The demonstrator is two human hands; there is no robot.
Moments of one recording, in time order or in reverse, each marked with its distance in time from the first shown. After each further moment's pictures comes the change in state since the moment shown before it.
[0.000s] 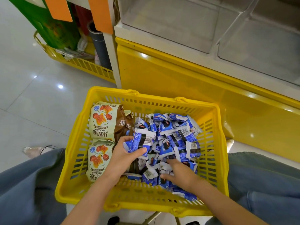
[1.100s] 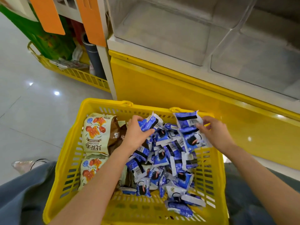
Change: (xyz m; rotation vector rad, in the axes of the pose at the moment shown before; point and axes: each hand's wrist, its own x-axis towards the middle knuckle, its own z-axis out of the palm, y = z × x) left_hand 0.093 0.057 0.043 0.426 0.063 0.258; right_hand 0.002 0.034 -0.161 0.147 0.744 0.038
